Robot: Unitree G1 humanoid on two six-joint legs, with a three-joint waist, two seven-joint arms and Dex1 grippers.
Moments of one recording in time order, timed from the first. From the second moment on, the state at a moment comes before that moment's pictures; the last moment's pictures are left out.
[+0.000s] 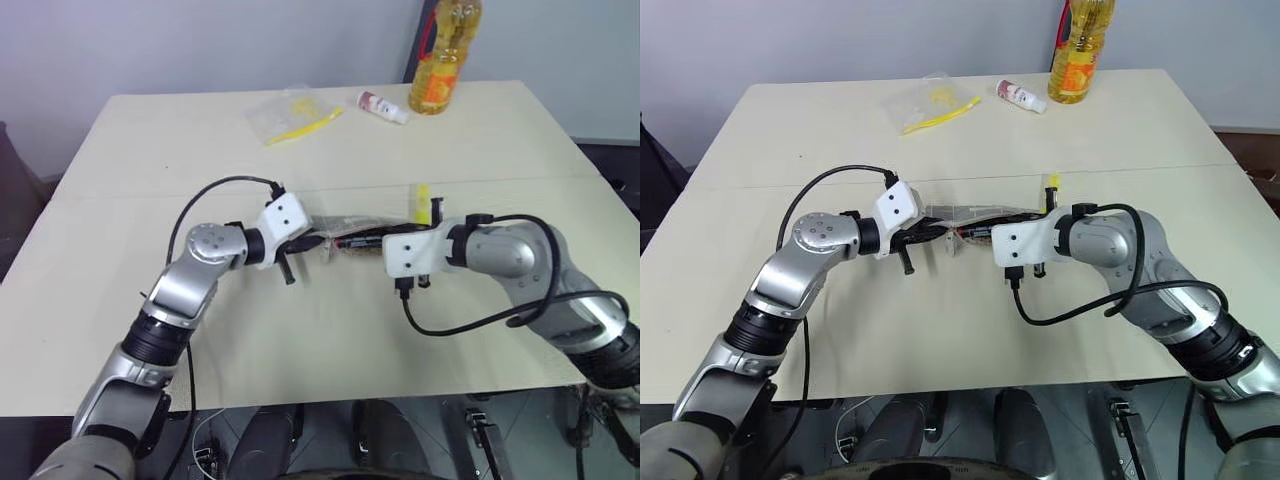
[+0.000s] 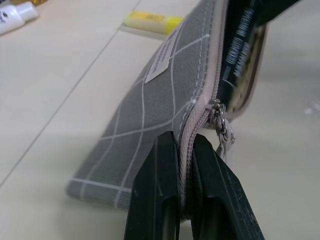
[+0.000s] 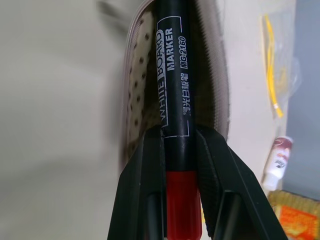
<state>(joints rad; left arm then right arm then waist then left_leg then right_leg) -0.57 0.47 -0.26 -0.10 -0.12 0.49 -0.85 -0.57 -0.90 0.40 -0.42 -0.34 0.37 0.91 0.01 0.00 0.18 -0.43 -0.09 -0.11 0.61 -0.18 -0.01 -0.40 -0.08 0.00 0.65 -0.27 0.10</state>
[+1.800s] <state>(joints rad) -0.66 0.28 -0.09 0.11 -0.11 0.62 -0.34 -0.69 -0.31 -0.13 0.26 0.03 0.78 0.23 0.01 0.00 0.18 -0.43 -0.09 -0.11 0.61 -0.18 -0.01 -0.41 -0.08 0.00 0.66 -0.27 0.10</state>
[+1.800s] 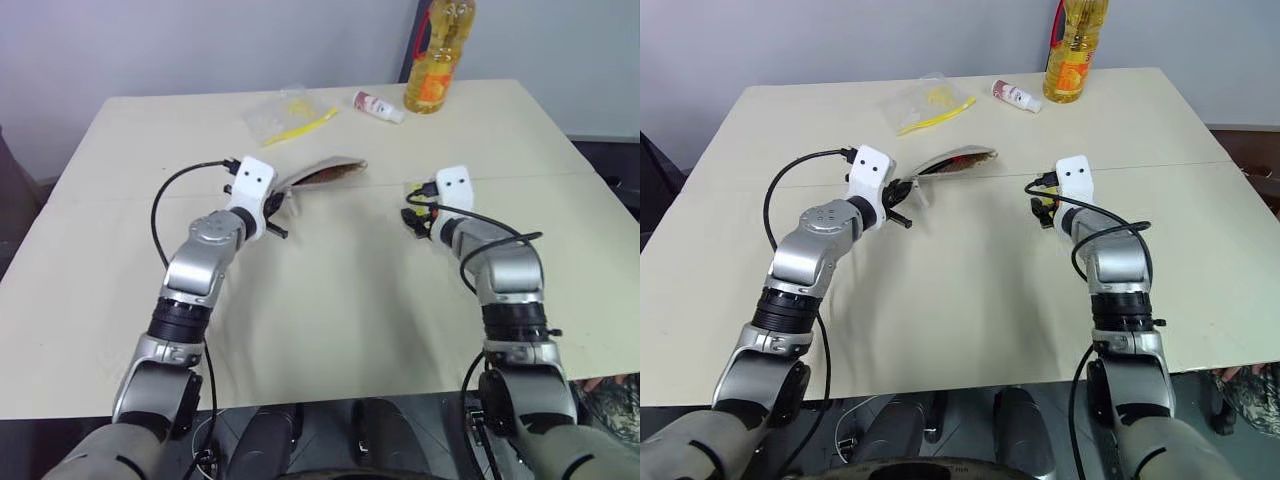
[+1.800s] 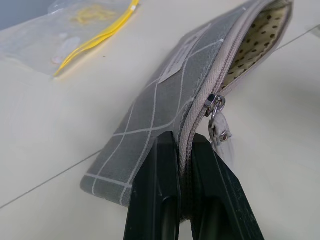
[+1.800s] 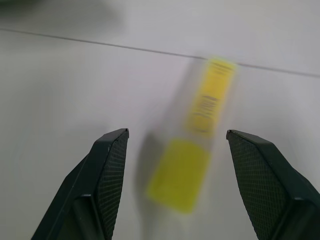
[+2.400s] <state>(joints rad) -0.63 0.27 -0.10 0.08 -0.10 0.57 -0.38 -0.50 -0.51 -0.06 -0.06 0.11 0.78 0.40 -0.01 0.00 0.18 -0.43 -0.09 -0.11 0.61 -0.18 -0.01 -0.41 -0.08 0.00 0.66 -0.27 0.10</state>
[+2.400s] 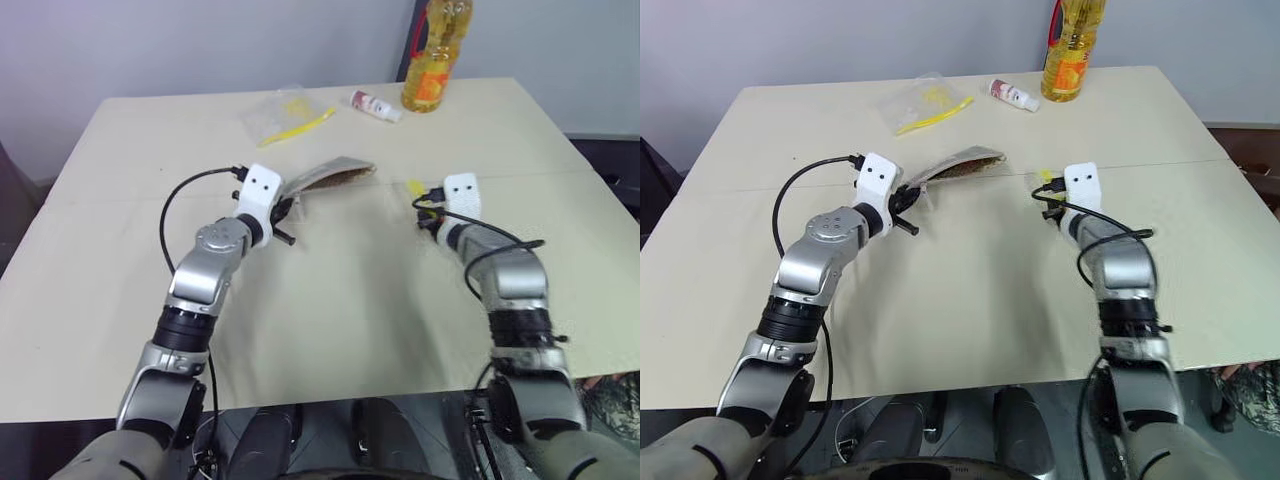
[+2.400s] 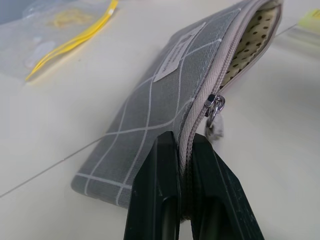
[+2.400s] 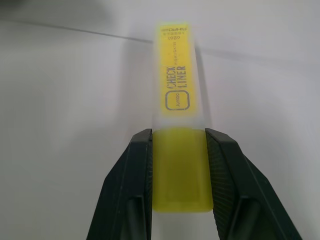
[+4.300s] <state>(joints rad) -0.54 0.42 -0.29 -0.06 -0.03 0.30 -0.80 -0.51 -0.85 0.13 -0.51 0.36 1.03 0.67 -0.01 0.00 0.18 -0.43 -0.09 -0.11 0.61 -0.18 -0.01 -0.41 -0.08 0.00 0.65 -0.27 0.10</state>
